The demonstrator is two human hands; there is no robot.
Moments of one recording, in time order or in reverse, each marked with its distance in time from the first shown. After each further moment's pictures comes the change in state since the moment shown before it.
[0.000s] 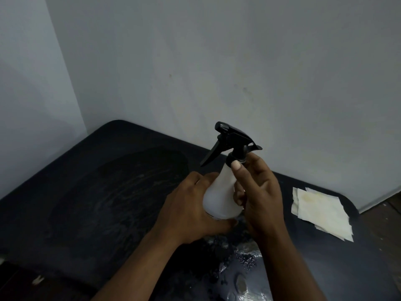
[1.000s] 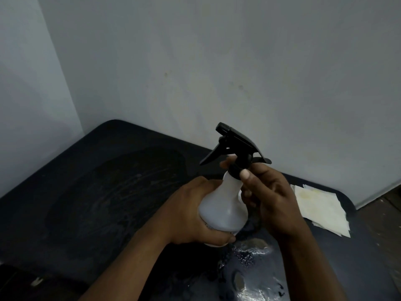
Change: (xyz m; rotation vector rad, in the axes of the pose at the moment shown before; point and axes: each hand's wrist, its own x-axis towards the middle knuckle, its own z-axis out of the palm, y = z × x) left_hand 0.002 -0.006 -0.003 -0.130 -0.177 0.127; right_hand 0.002 -0.011 -0.035 -0.024 -0.367 -0.058
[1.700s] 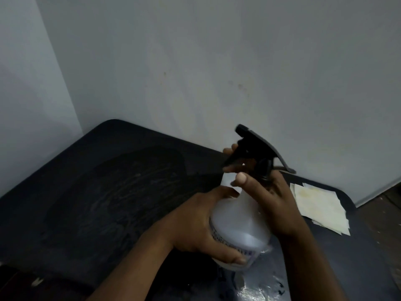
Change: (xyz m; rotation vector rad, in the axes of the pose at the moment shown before) left_hand 0.001 0.014 0.003 -0.229 -0.231 -0.013; right_hand -0.003 -0.005 0.001 -0.191 -0.012 -0.077
